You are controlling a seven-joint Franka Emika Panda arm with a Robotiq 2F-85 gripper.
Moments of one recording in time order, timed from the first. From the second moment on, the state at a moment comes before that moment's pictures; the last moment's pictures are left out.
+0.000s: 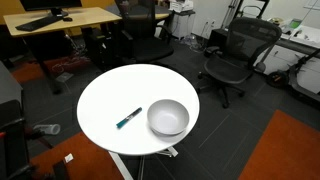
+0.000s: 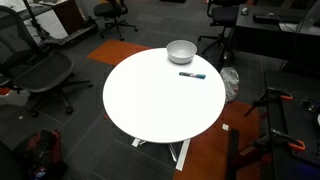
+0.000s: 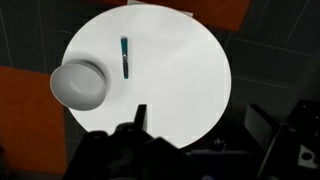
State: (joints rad) arm 0.07 -0.65 -0.06 -2.42 -0.02 1.96 -0.18
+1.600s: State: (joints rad) arm -0.02 -0.21 -0.15 -2.45 -0.05 2.28 -0.28
